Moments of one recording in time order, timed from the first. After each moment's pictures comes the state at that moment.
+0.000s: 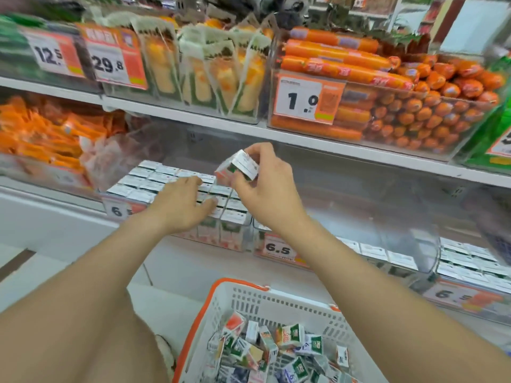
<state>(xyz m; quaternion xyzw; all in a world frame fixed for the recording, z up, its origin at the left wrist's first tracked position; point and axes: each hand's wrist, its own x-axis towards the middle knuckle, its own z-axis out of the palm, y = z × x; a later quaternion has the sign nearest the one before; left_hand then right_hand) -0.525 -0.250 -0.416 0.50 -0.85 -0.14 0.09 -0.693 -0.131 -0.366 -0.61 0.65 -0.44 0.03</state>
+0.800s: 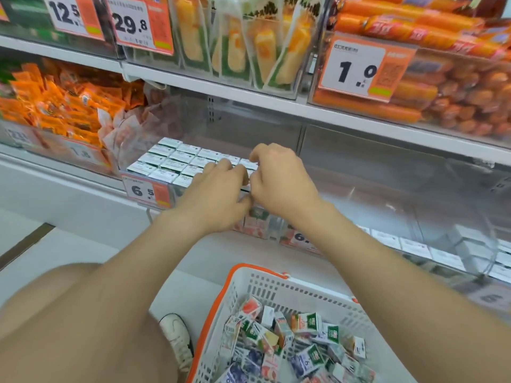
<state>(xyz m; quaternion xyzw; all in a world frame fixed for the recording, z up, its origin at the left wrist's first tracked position) -0.528 -0.217 -0.410 0.41 -0.89 -0.10 0.13 -0.676 -0.177 -0.392 -0.68 0.70 -0.21 -0.07</state>
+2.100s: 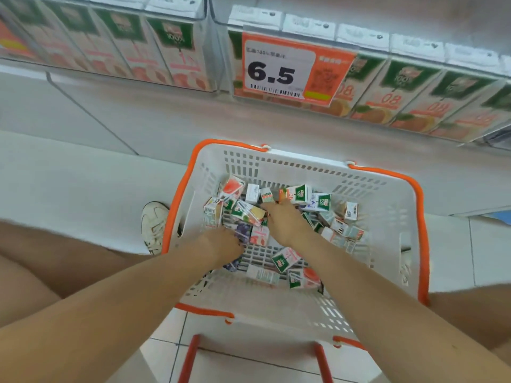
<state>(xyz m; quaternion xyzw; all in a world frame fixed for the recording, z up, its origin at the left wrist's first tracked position) -0.539 -0.072 -0.777 0.01 -0.89 -0.02 -0.45 -0.730 0.000 -0.789 -0.53 0.77 0.02 0.36</state>
